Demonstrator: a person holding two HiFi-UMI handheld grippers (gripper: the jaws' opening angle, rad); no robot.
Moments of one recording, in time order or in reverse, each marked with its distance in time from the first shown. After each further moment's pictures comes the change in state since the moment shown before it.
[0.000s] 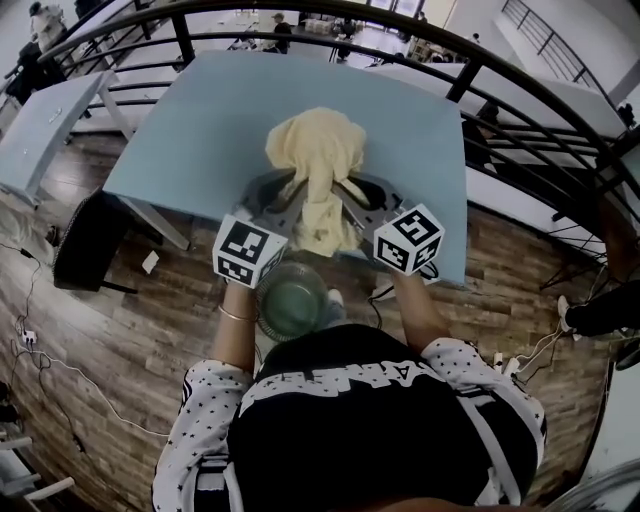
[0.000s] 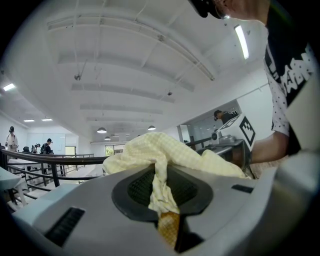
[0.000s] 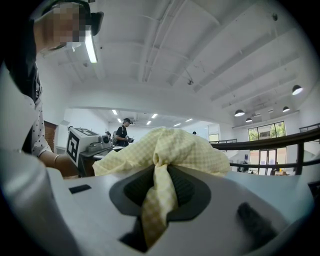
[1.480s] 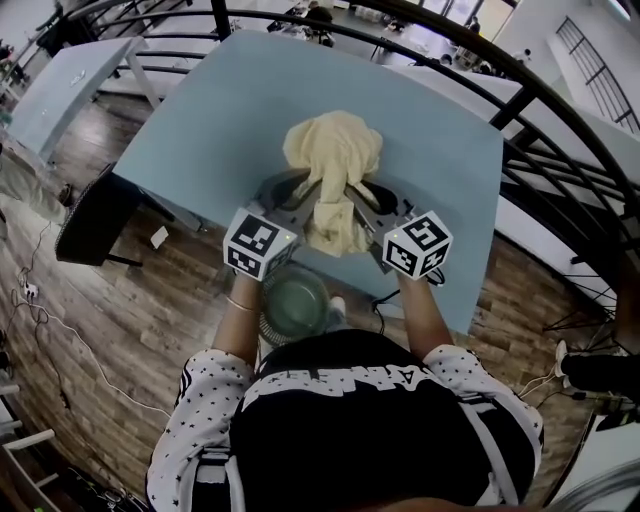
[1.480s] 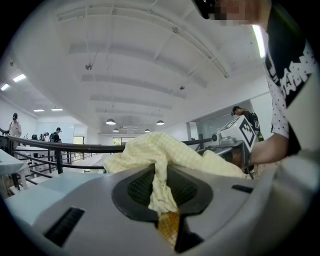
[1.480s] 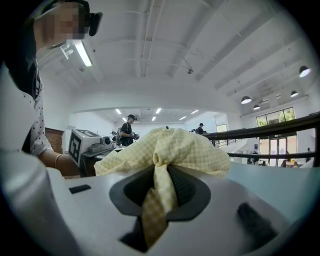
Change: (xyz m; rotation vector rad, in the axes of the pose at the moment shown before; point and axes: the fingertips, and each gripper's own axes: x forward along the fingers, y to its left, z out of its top) left arm 0.045 0.075 -0.042 -0.091 0.036 0.077; right arm 0.076 -0.056 -0.025 0.049 0.062 0.110
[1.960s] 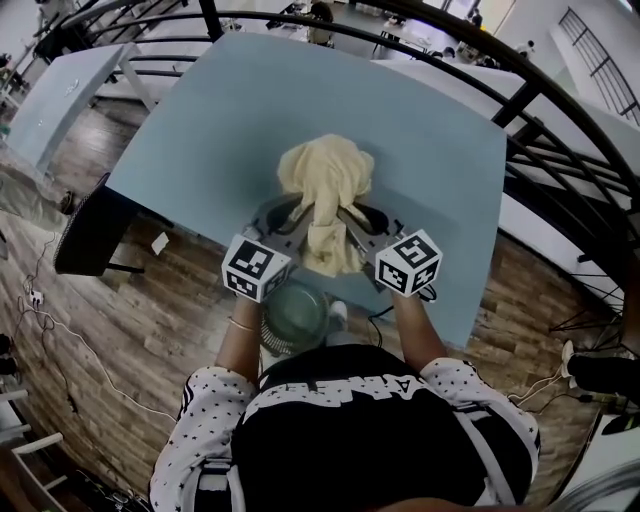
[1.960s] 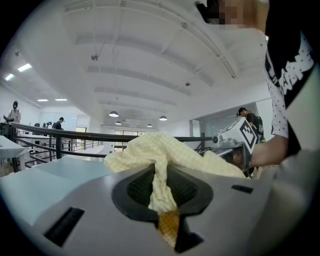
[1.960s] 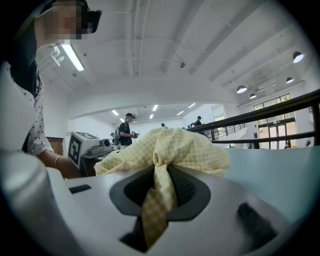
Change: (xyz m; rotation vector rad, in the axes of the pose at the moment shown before) left arm 0.024 -0.010 -0.045 -0.078 0.052 0.010; right arm -0.004 -0.023 -0.048 0.090 0.039 0.015
